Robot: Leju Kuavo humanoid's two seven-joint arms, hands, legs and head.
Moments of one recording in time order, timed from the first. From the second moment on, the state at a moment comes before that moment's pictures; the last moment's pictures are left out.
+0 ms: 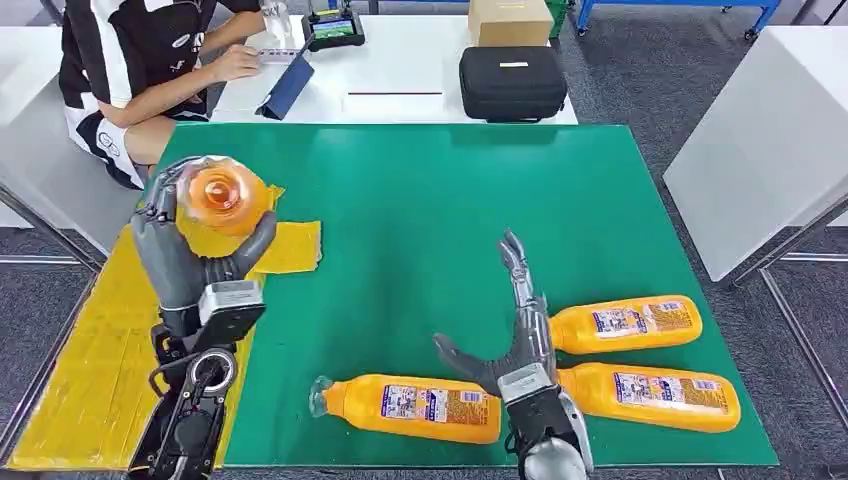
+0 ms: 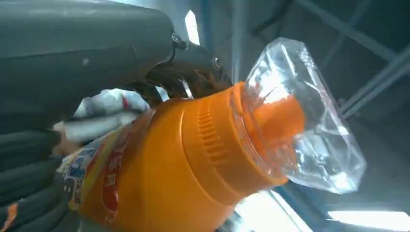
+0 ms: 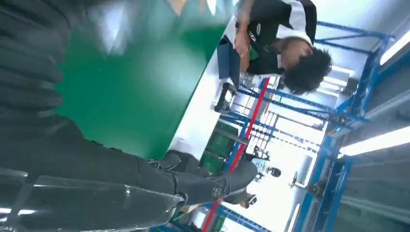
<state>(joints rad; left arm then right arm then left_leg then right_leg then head) -0.24 -0.11 -0.17 -1.59 -0.88 0.69 -0.39 0.04 0.06 0.45 -1.63 0.31 -0.47 -0.42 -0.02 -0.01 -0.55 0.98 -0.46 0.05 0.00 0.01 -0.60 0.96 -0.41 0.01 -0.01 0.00</state>
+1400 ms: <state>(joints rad) -0.43 0.13 -0.38 -0.98 -1.57 0.15 0.06 0.12 0.08 0.37 -1.72 0.25 -0.22 -0.32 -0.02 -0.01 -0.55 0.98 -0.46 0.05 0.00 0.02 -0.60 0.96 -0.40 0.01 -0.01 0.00</state>
